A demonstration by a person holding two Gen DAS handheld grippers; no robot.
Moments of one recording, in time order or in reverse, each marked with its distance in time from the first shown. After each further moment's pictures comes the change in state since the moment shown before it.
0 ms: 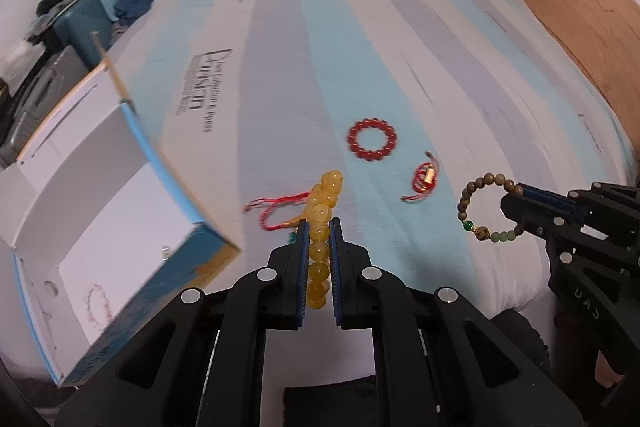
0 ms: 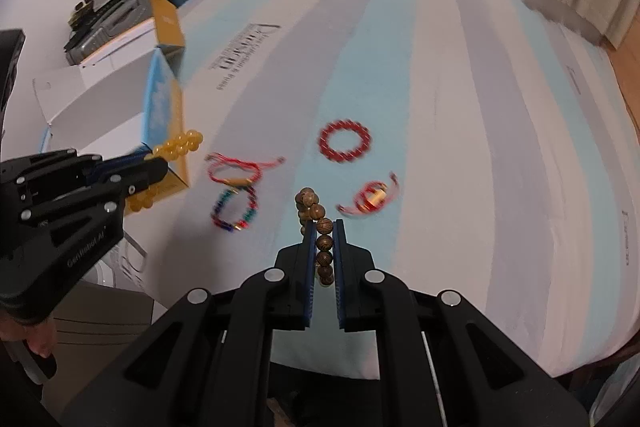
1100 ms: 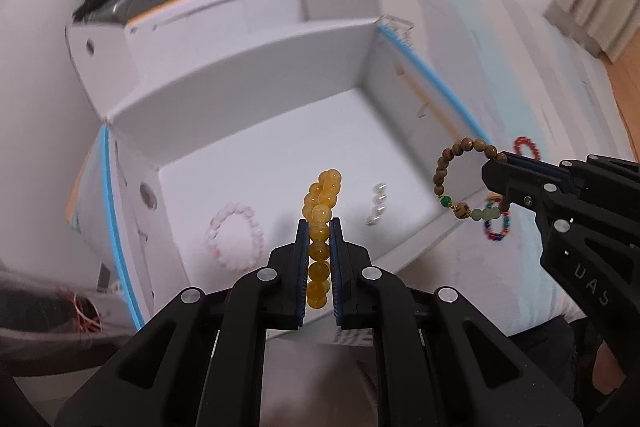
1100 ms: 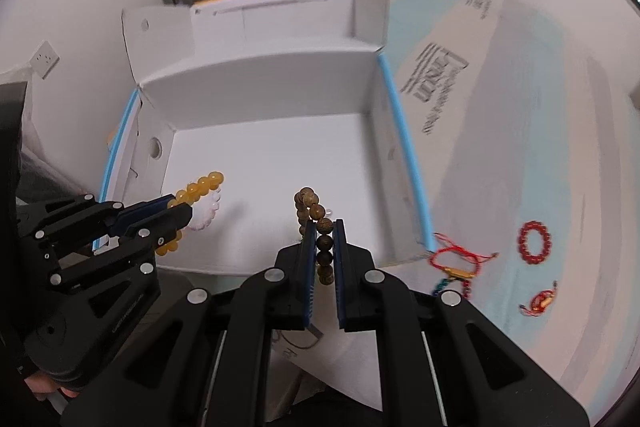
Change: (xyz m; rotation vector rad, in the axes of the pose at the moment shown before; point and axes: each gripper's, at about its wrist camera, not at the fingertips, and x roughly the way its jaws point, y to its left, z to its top) left arm -0.027 0.249 -0.088 -0.348 0.088 0.115; right arm 0.051 0.273 0.081 -0.298 0.075 0.167
